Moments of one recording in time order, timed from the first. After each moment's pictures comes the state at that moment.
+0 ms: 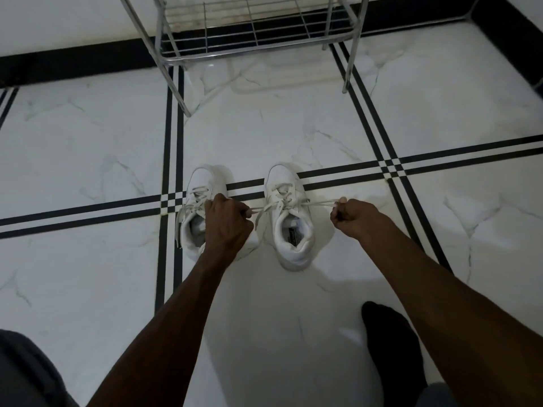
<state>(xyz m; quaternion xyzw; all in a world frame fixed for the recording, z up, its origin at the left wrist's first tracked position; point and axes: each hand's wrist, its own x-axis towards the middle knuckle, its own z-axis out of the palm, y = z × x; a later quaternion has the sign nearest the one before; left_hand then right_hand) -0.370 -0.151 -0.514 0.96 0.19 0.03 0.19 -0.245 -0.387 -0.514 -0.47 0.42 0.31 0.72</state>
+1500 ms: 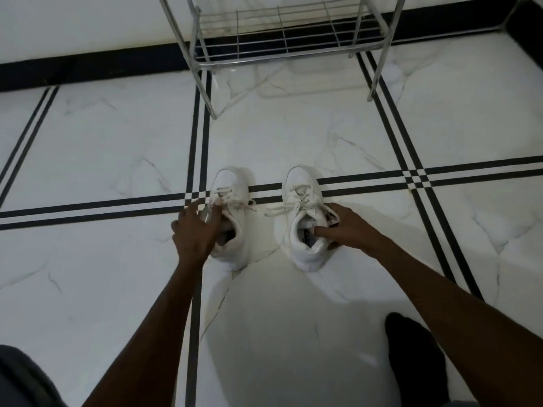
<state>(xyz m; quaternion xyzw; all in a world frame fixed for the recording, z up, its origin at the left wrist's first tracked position) -0.419 -0.082 -0.499 0.83 0.43 0.05 0.36 -0.278 -0.364 -0.508 -0.80 -0.13 0.37 0.45</state>
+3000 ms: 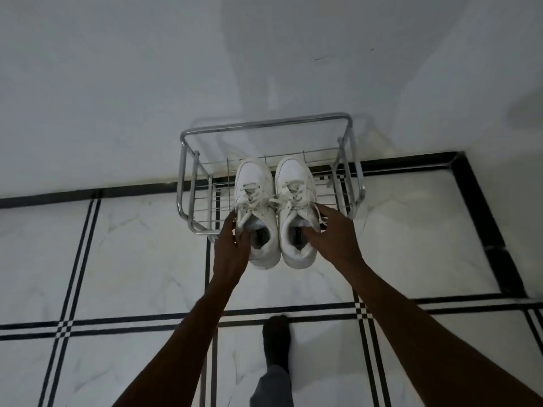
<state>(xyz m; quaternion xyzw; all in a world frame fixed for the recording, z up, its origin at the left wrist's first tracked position) -0.091 -0.069 -0.071 0.77 0.37 0.04 0.53 0.022 -0.254 -0.069 -0.87 -0.13 0.14 0.46</state>
